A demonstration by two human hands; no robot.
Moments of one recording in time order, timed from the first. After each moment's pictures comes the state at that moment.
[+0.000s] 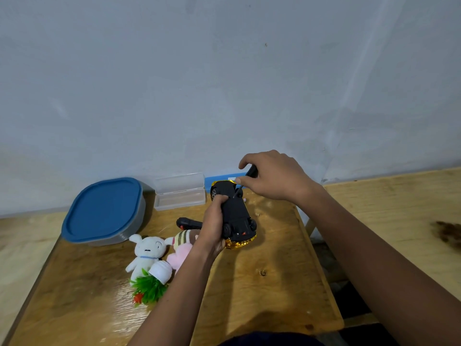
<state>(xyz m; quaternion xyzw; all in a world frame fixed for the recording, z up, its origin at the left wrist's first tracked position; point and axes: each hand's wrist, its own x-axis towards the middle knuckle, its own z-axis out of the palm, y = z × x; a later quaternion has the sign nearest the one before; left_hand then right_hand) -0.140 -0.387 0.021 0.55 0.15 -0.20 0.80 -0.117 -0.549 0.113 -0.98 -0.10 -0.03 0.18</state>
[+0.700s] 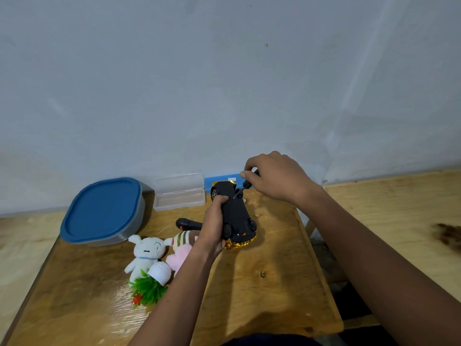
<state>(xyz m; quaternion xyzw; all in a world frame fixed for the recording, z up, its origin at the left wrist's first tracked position) -0.135 -0.387 0.016 0.54 0.15 -0.21 0.80 -0.114 -0.550 0.111 -0.98 -0.09 -0.03 0.18</state>
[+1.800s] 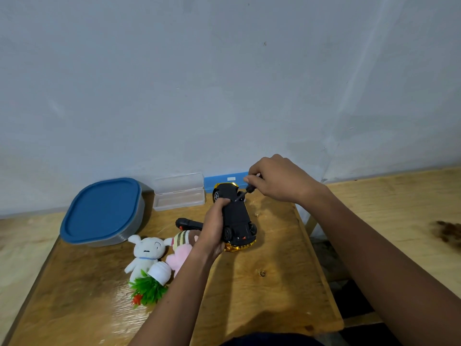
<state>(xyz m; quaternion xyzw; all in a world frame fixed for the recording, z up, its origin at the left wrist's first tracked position) -0.138 -0.387 0.011 0.54 0.15 -0.23 0.80 -0.113 -0.560 0.104 -0.97 -0.10 0.03 0.21</state>
